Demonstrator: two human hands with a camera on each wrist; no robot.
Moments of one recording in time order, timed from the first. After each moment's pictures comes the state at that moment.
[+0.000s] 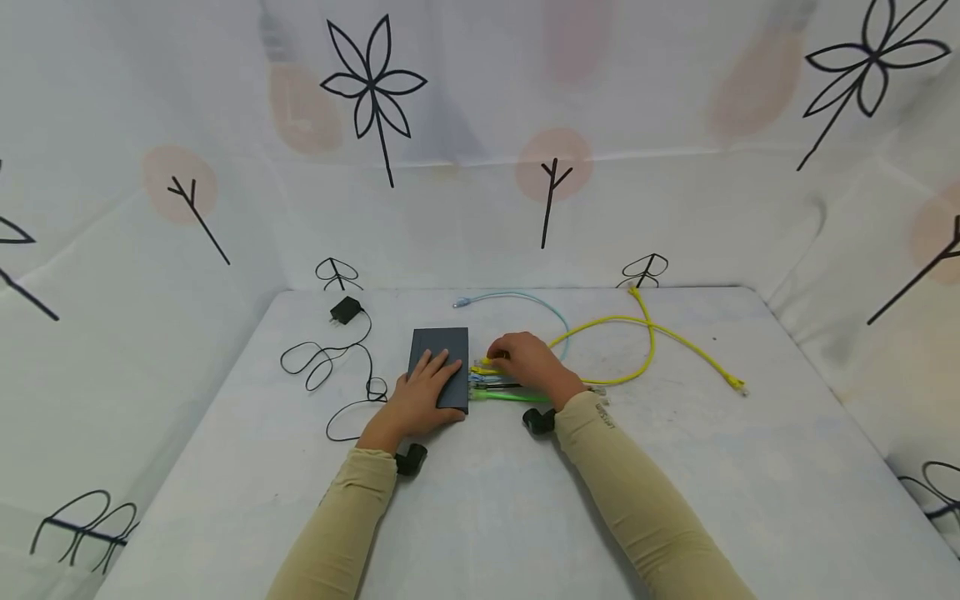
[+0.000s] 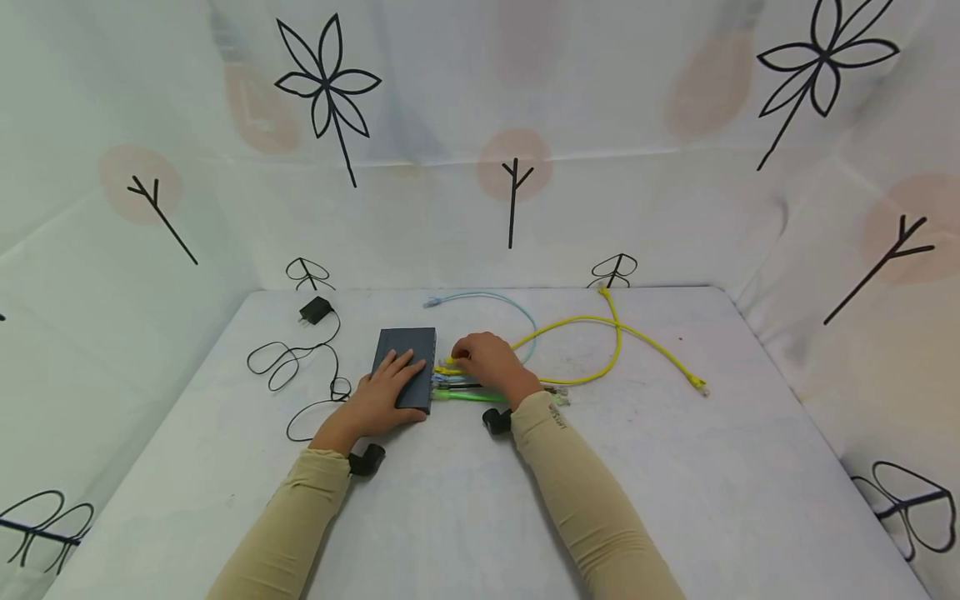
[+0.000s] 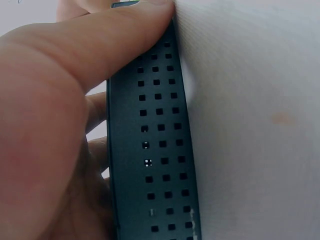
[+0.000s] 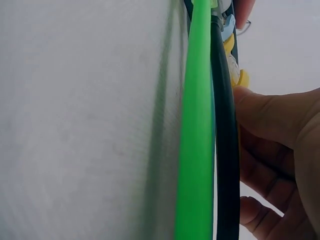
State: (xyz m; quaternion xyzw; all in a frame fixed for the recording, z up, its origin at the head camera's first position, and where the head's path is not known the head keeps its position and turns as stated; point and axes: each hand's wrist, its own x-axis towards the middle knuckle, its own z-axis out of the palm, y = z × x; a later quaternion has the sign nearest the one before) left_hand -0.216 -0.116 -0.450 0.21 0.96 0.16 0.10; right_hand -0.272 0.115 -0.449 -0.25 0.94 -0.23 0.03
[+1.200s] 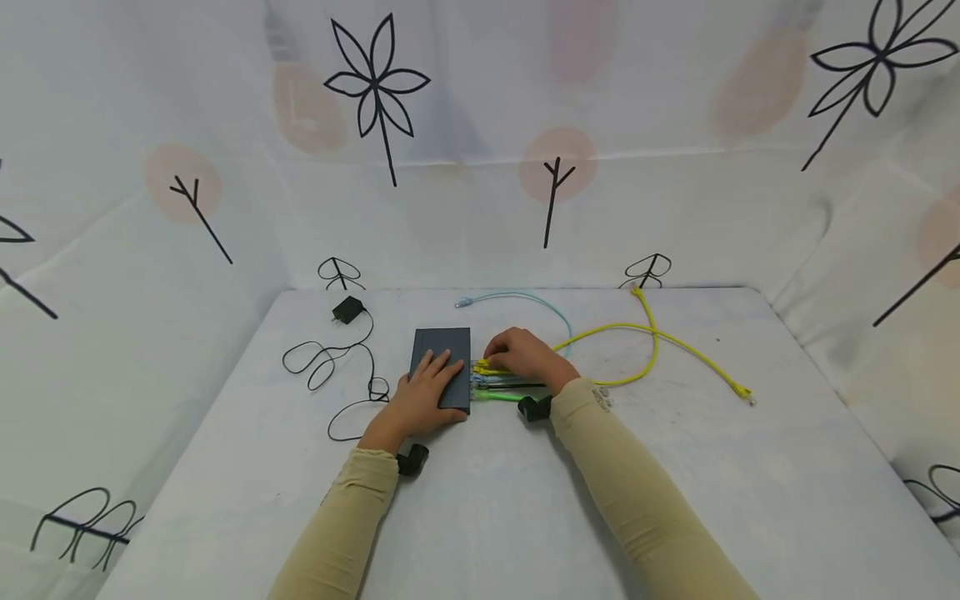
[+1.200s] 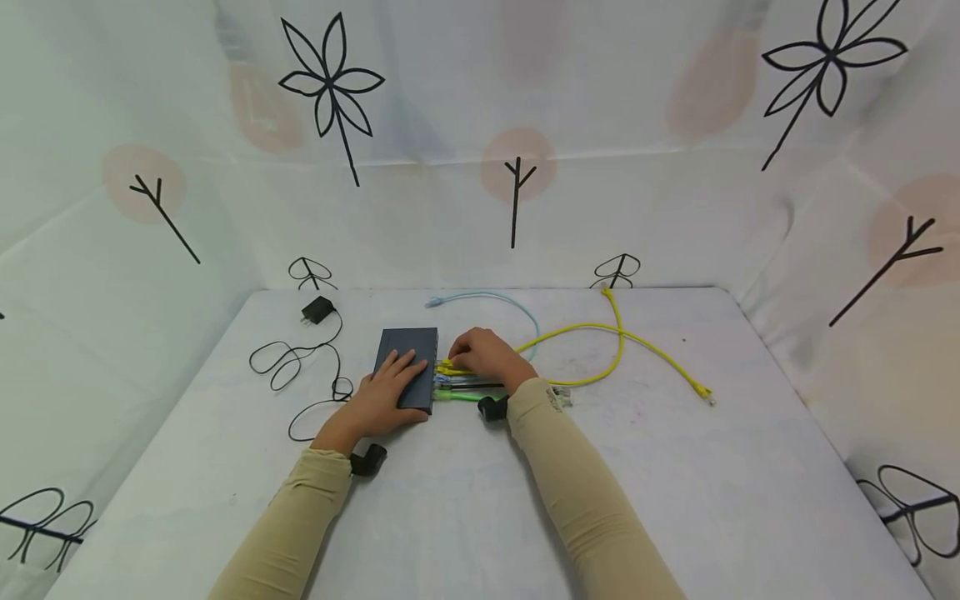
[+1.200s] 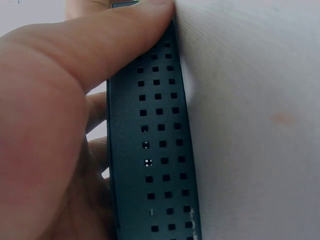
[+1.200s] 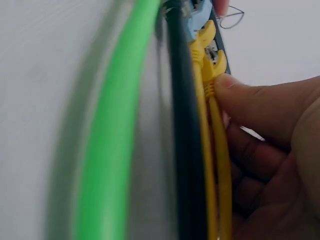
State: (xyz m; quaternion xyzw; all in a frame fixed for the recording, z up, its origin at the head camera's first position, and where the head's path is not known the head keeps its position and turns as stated) left_hand -0.220 -0.118 -0.456 0.20 0.96 0.17 0.10; right_hand -0.292 0.112 -0.449 -0.21 0.91 -0.32 0.15
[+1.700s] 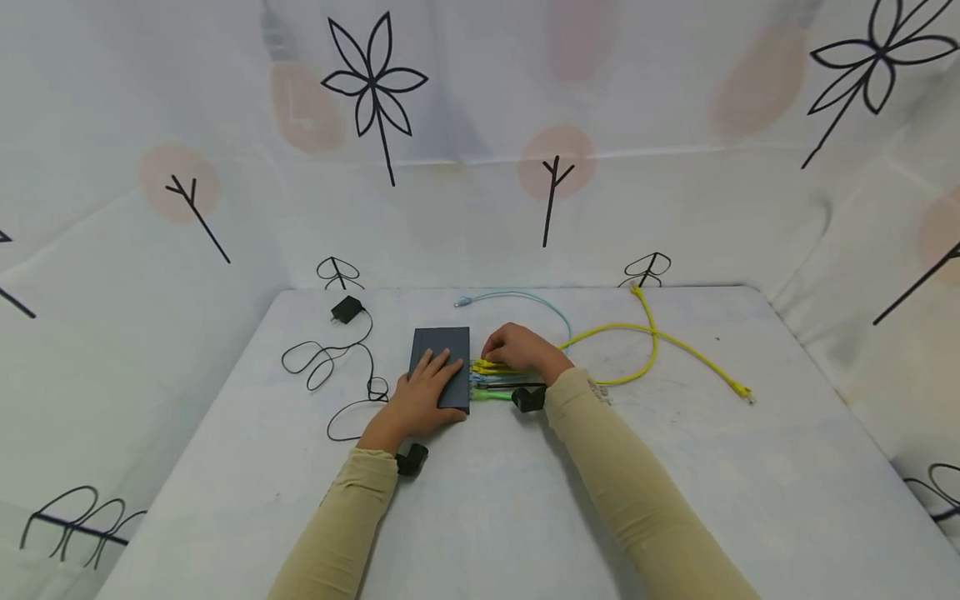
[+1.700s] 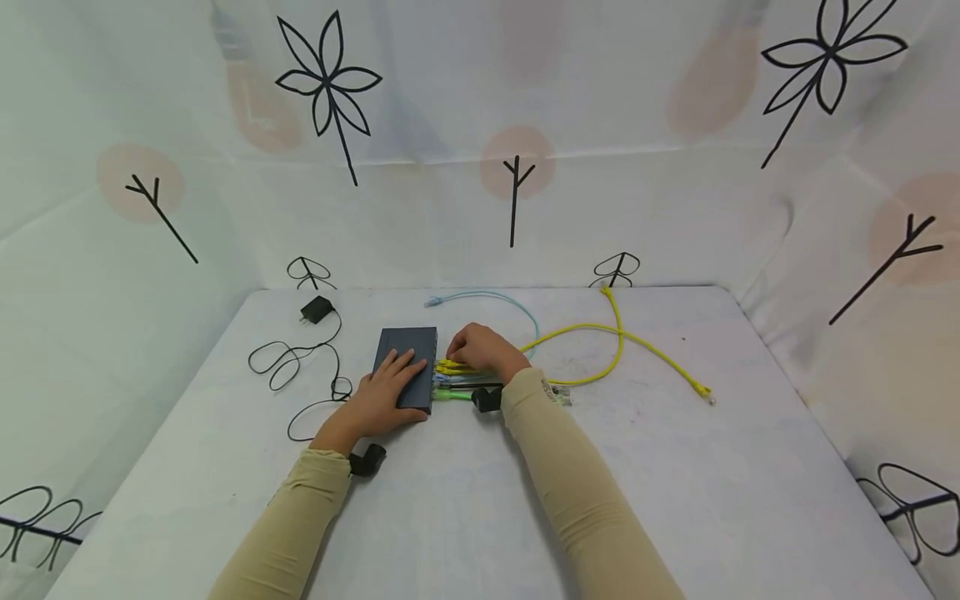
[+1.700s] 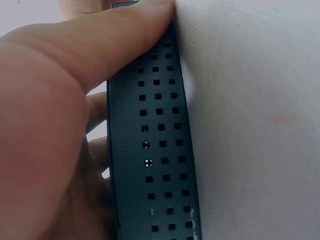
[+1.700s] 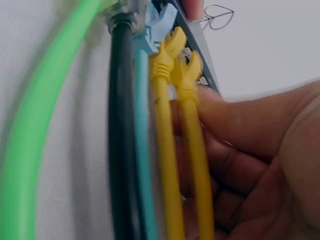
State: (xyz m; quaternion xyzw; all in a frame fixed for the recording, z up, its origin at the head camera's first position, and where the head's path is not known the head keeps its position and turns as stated) left_hand -0.219 -0.116 -0.454 0.20 0.96 0.16 0.10; right_hand -0.303 0.107 -0.441 -0.20 0.91 -0.30 0.20
